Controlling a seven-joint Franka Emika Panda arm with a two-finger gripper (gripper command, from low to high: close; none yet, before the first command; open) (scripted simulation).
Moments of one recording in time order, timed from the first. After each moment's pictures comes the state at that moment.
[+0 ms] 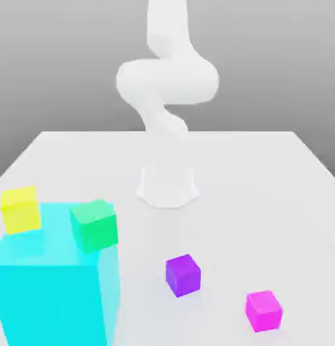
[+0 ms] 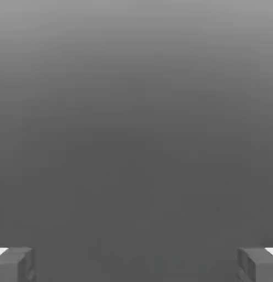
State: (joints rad) arm 0.02 -0.73 -0.01 -2.36 0.00 2.35 0.77
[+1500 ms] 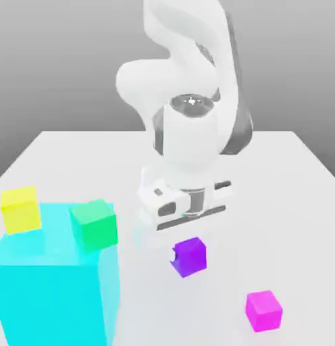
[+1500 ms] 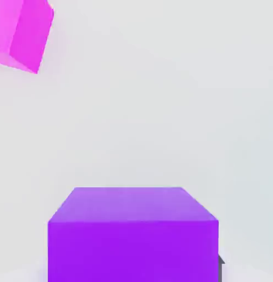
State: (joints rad) arm 0.12 -0.01 -0.01 -2.73 -0.03 2.74 0.38
